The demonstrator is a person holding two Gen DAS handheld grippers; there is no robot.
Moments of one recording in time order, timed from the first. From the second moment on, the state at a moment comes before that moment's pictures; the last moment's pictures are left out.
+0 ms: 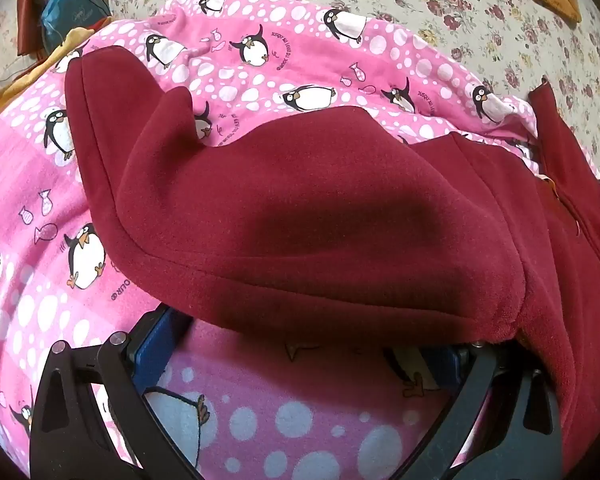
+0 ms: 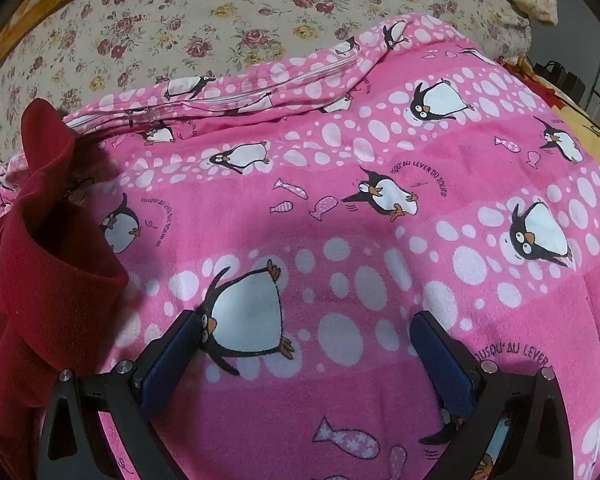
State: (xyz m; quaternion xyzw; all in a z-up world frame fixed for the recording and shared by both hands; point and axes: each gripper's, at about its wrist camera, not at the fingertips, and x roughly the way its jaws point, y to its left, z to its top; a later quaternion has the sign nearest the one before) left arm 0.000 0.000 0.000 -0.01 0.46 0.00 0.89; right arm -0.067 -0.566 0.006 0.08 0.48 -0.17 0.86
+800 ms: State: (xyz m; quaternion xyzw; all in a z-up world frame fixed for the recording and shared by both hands) left arm -0.001 0.001 0.000 -0.01 0.45 0.00 0.89; right arm -0.066 -0.566 0.006 0.08 0.48 -0.17 0.86
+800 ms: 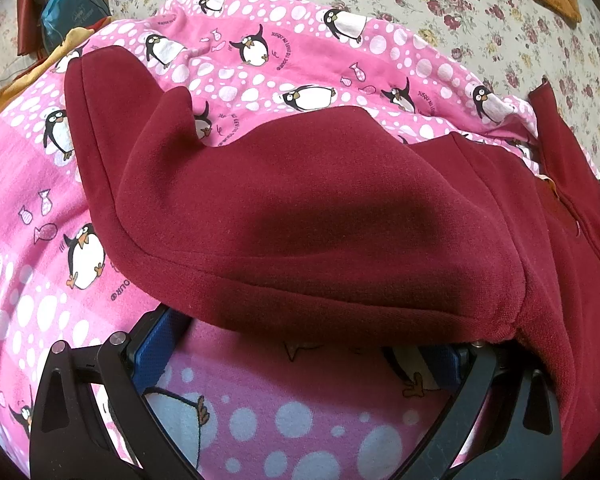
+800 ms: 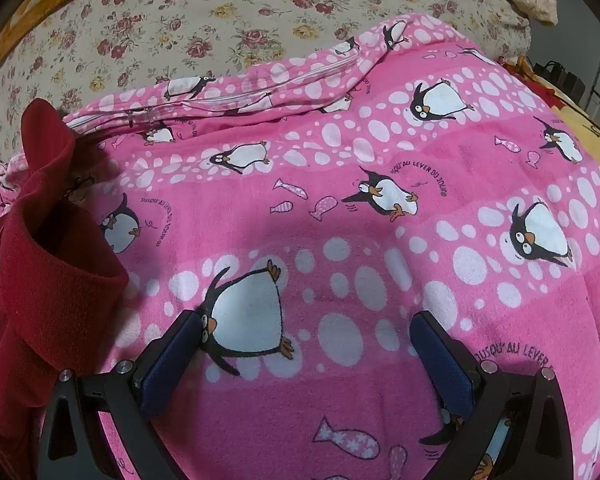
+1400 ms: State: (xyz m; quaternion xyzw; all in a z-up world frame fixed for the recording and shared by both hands) left arm -0.045 -0.003 0.034 0.01 0.45 0.02 0.89; right arm -0.104 -0.535 0.053 0.08 0.47 -0.15 0.86
